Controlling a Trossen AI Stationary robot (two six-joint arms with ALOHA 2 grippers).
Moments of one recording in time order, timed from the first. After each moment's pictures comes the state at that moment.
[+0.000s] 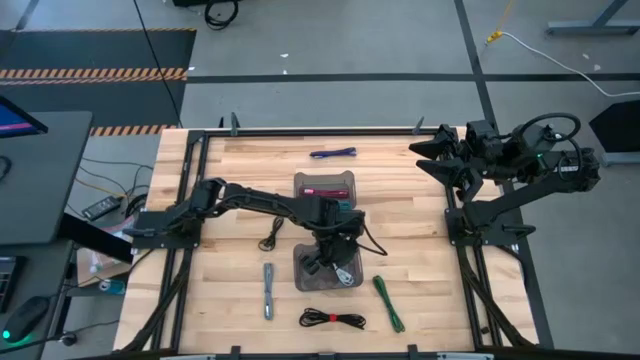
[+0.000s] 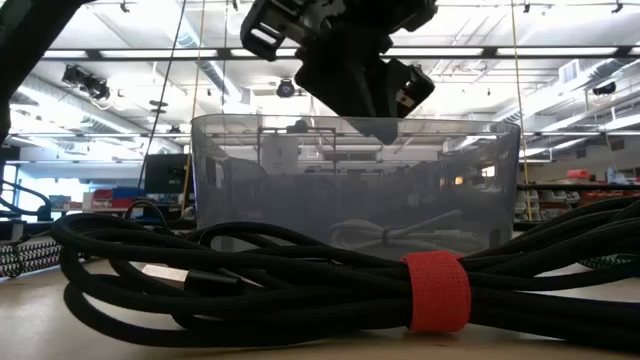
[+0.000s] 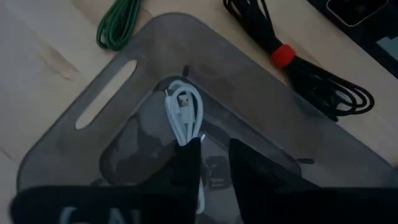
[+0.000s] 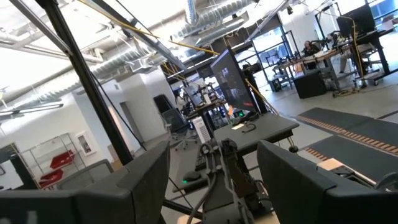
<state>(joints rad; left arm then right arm) -0.11 2.19 1.87 -0.87 0.44 0.67 0.19 0.76 1.10 -0.09 0.22 0.36</state>
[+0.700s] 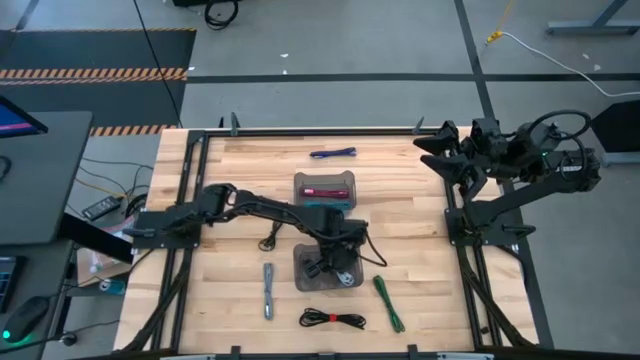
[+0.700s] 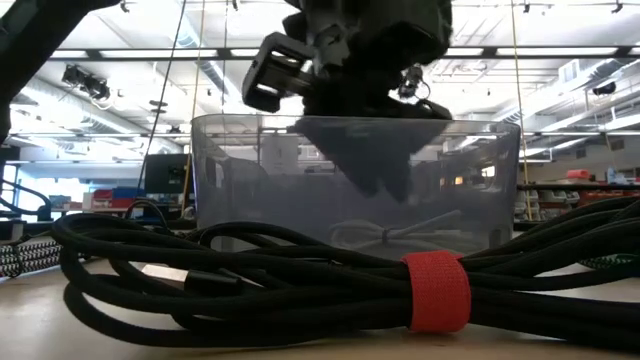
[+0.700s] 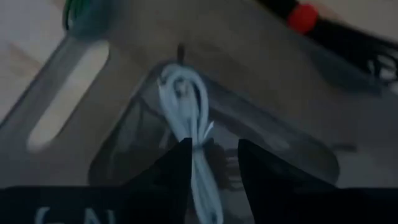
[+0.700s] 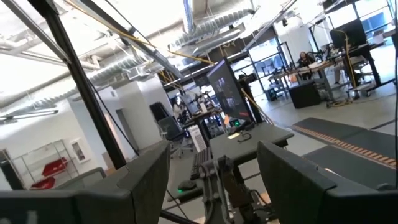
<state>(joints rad) -0.13 2.27 1.87 -0.83 0.41 0.78 0.19 0.75 1.10 -0.07 0.25 0.34</state>
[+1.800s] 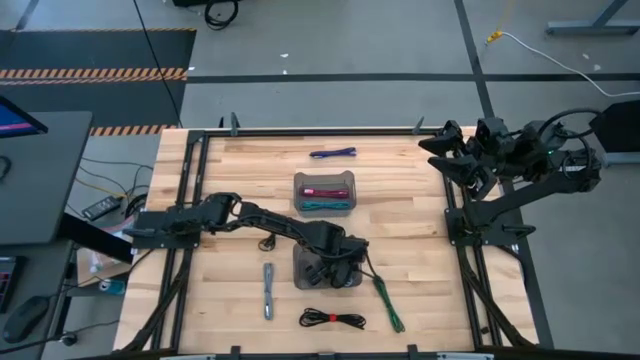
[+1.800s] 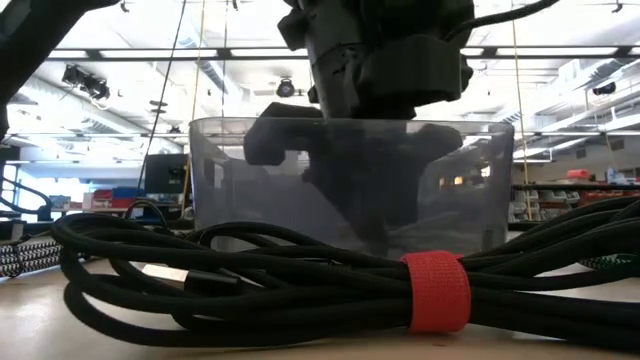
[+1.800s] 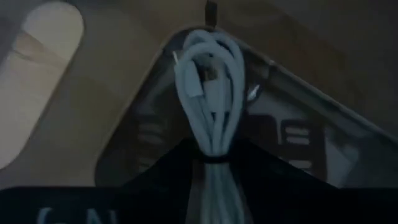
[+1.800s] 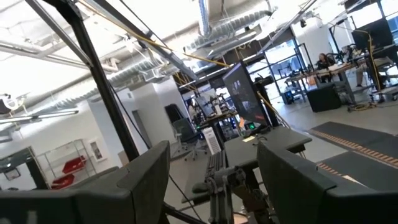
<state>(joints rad) -0.20 2.34 1.87 -0.78 0.12 0.76 0.19 0.73 1.10 -0.06 0.18 0.34</state>
